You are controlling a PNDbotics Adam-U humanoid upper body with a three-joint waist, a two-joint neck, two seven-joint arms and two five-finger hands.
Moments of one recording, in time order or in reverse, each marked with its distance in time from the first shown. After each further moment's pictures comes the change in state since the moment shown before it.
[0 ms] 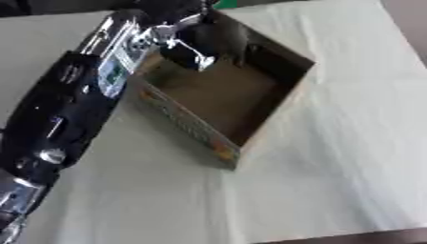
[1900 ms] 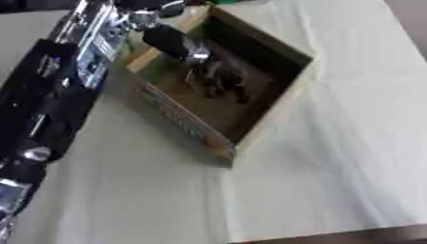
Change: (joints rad) left arm -0.002 0.115 0.119 -0.239 -0.009 -0.003 -0.045; right arm 0.020 0.007 -0.002 0.000 0.000 0.010 0.002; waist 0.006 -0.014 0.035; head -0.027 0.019
